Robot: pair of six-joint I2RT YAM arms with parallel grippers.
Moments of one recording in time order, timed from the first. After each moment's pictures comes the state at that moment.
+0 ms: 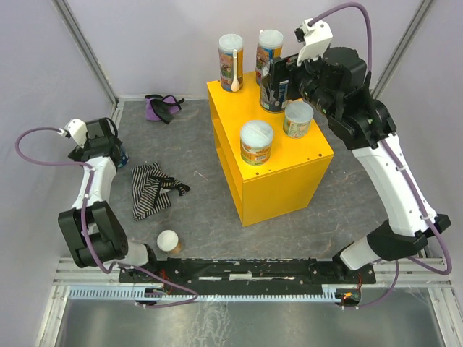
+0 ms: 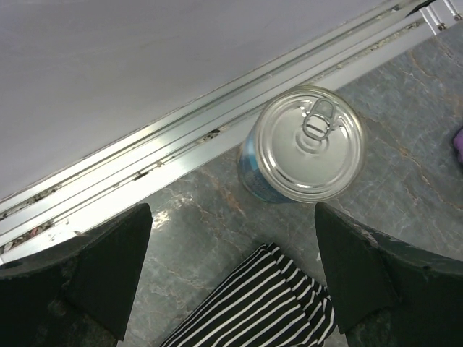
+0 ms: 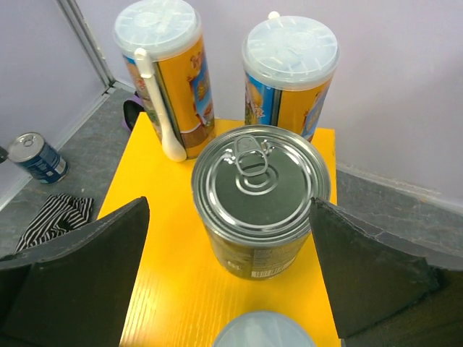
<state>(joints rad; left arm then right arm) 0.29 1.40 1.05 -0.32 -0.57 -0.56 0.58 1.52 2.08 -0.68 0.13 0.05</state>
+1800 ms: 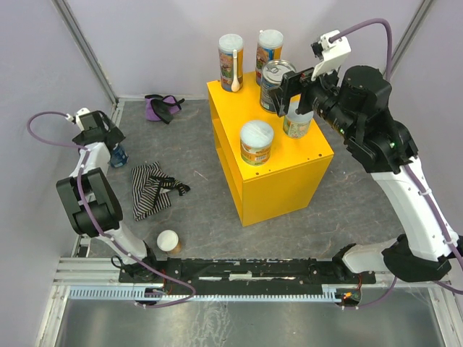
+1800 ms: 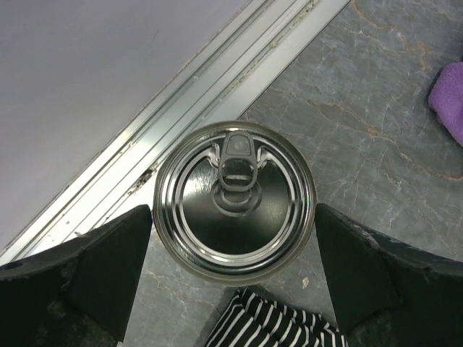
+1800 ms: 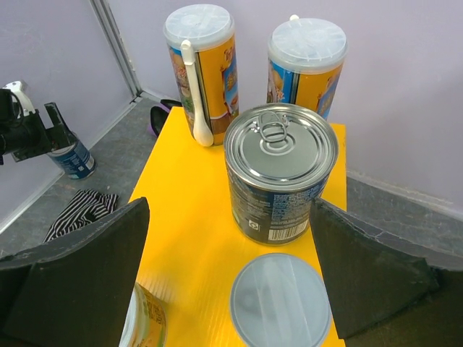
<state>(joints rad) 0.37 1.70 1.20 -0.17 -0.24 -0.31 0.63 1.35 1.94 -0.64 0.11 0.06</state>
